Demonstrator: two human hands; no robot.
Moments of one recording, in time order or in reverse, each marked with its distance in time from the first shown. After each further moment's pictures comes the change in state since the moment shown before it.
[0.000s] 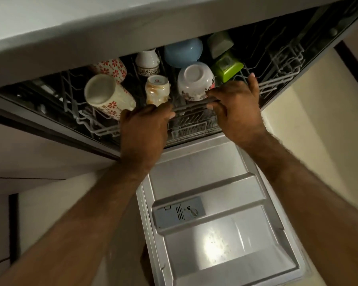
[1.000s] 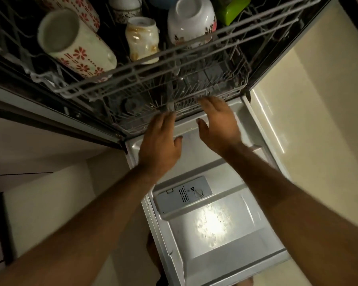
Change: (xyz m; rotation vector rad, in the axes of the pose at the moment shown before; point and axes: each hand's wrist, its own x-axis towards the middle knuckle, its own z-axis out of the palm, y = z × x) left_hand -0.093 -0.012 0.105 -0.141 -0.347 -0.122; right_hand -0.090 -0.003 0.142 0.012 -0.089 0.238
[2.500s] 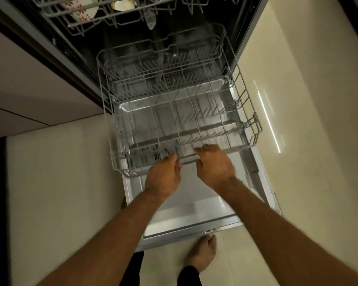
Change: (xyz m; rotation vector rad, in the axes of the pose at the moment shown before) left_hand -0.208 0.115 0.113 -0.121 -0.246 -0.283; right_hand -0.234 0.092 -0.027 -0.065 -0.408 -0.086
